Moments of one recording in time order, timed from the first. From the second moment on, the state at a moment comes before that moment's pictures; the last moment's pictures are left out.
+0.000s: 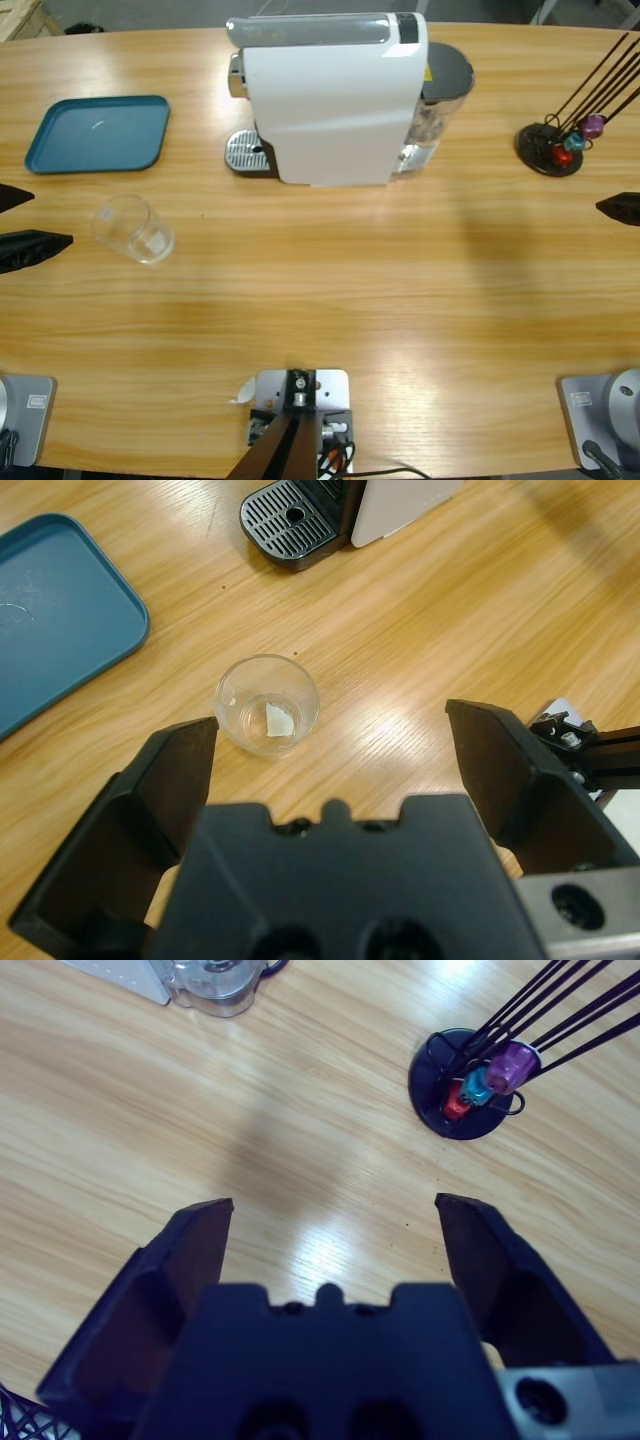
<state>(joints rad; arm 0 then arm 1) -0.64 0.94 -0.70 0.50 -0.12 -0.11 0.54 1.04 -0.90 0.84 -0.16 0.02</state>
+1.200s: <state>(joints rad) -0.57 1.49 -1.22 0.36 -0.16 -0.50 0.54 1.03 -0.90 0.84 -0.16 0.02</state>
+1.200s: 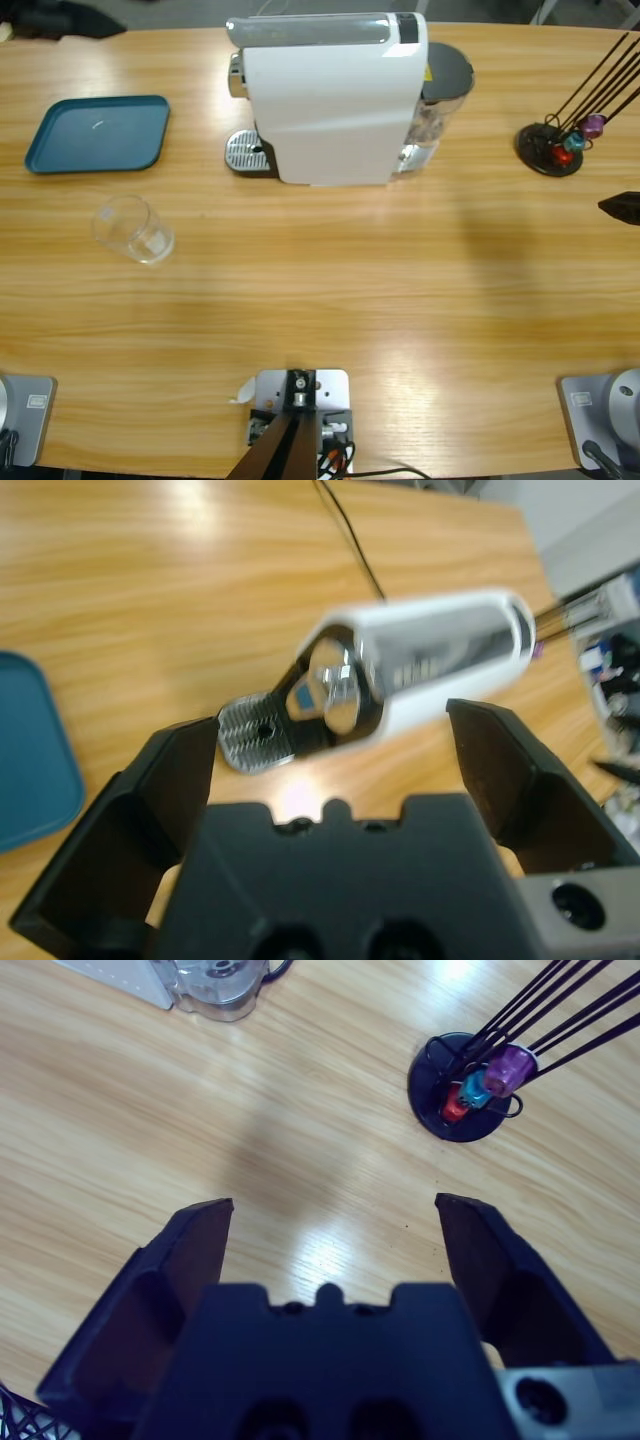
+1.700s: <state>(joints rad) -0.49 1.70 -1.35 0.35 -0.44 -0.62 0.54 1.01 -0.89 0.83 -0.15 0.02</state>
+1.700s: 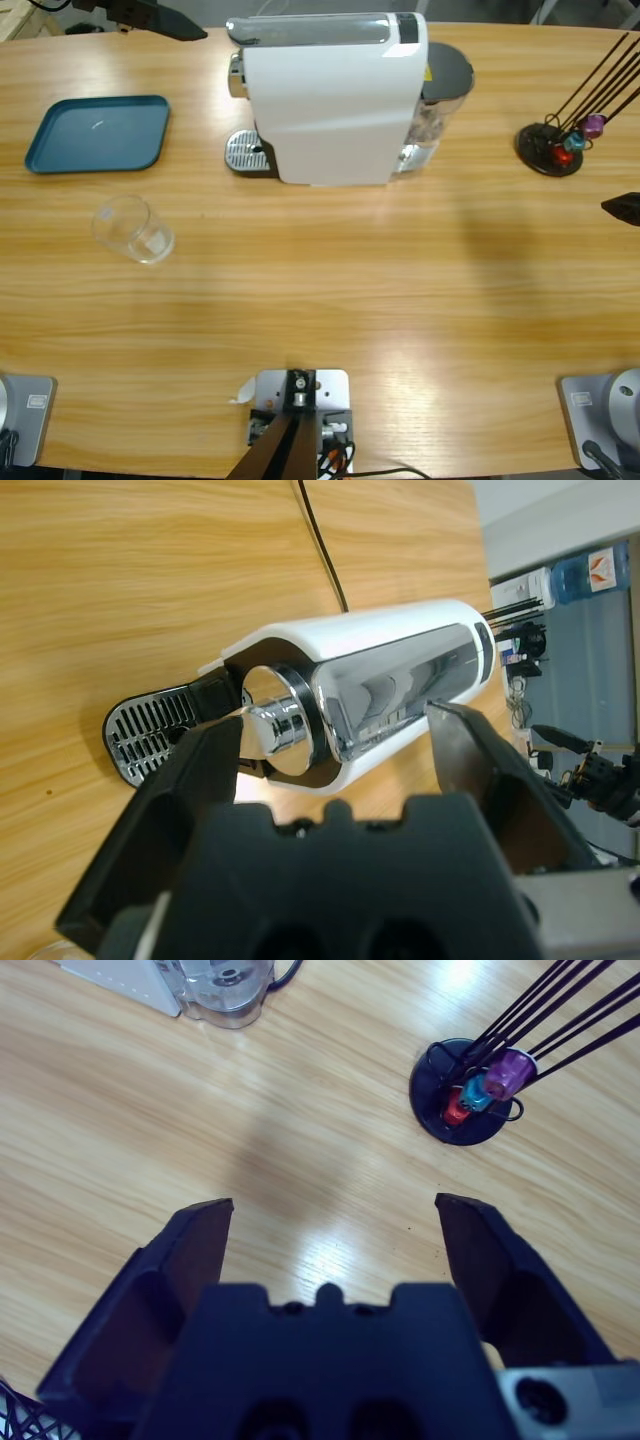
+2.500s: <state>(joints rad) -0.48 1.74 -1.37 0.35 -0.47 -0.71 0.54 1.01 -0.89 0.82 -0.15 0.02</state>
